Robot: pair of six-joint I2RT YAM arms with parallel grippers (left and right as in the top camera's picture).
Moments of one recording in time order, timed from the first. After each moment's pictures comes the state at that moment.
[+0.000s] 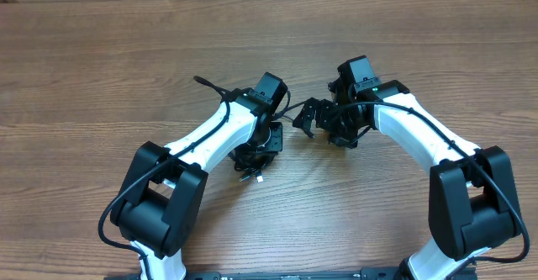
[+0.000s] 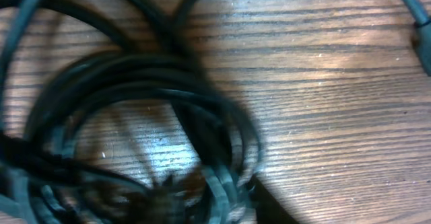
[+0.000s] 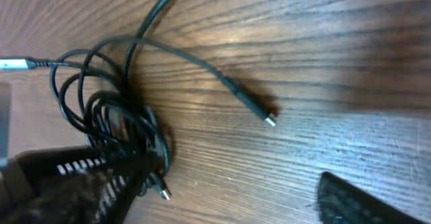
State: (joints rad) left arm -0.54 1.92 1.28 -0.81 0.09 -0.52; right arm 0.31 1.81 1.19 -0.69 -0.48 0.57
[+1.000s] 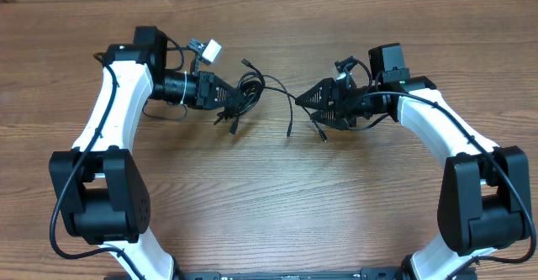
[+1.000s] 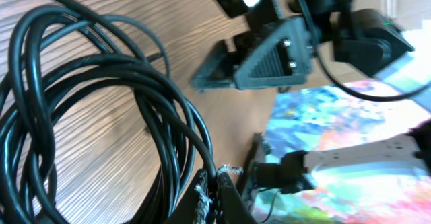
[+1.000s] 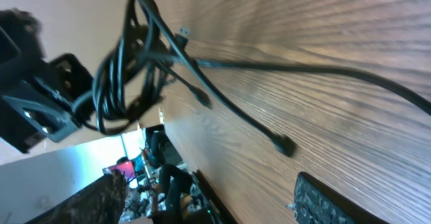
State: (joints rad) left arm 0.00 1.90 1.53 -1.18 1.20 0.38; right arm 0.17 1.81 1.19 -0.49 -1.04 0.52
